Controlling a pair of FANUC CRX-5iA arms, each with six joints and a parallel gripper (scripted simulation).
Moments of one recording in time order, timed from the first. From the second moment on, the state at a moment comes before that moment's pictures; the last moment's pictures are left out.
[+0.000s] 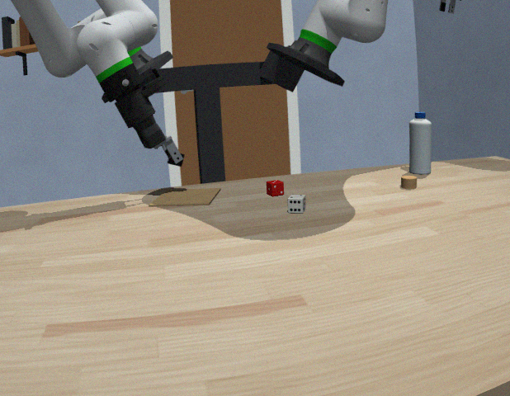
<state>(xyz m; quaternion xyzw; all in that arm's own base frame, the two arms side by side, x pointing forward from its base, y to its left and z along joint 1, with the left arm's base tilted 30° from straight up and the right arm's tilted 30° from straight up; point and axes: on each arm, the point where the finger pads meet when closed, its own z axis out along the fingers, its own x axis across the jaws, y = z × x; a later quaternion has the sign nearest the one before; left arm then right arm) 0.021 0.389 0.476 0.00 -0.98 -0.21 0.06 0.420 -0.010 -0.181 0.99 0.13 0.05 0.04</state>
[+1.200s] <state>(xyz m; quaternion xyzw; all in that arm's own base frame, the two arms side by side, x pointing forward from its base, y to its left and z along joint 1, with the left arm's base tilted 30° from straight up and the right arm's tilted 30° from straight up) 0.021 0.389 0.476 0.00 -0.98 -0.21 0.06 0.421 -0.012 -0.181 0.98 0.13 0.00 -0.13</state>
